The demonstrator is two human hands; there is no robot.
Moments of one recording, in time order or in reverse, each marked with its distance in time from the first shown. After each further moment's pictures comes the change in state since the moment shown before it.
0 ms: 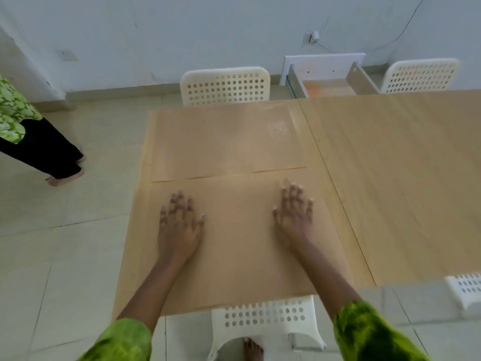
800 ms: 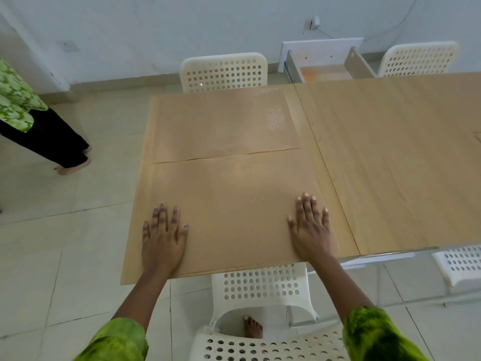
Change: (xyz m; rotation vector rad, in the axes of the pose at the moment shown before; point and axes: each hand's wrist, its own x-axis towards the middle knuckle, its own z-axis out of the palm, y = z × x) left_hand -0.079 -0.030 0.017 0.032 -0.053 -0.115; right_hand -0.073 0.059 0.023 -0.051 -0.017 0.001
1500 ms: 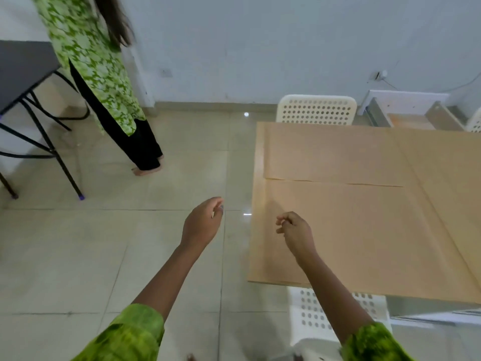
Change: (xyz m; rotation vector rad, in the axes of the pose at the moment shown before) left_hand 0.006 -0.182 -0.128 -0.632 0.174 -0.028; right_hand -0.037 -0.327 -0.027 1.028 -0.087 0.099
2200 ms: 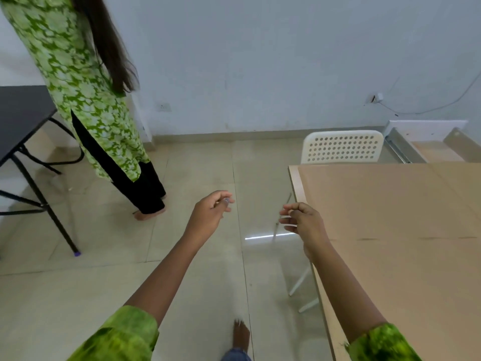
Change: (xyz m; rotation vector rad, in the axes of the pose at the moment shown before) left_hand 0.215 -0.056 -0.116 -0.488 -0.165 0.039; right_hand 0.130 -0.156 0.128 0.388 0.079 0.011
